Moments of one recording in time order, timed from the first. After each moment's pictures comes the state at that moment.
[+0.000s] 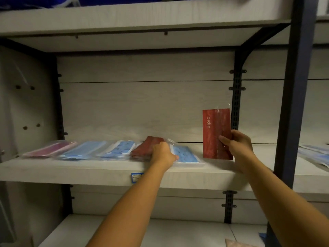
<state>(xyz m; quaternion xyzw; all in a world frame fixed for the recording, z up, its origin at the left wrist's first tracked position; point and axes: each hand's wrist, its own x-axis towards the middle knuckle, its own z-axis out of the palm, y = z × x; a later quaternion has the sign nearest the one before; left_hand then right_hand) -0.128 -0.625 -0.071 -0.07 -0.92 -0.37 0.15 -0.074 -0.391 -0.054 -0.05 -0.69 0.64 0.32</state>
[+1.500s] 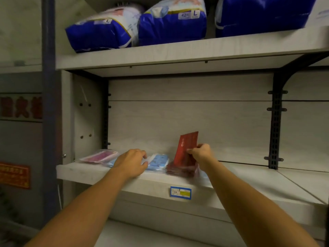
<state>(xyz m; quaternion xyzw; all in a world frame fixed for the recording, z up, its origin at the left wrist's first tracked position) -0.100 -0.850 -0.038 -0.10 -0.96 -0.07 0.24 -0.161 -0.586 -0.024 -0.04 -0.79 0.59 0.17</state>
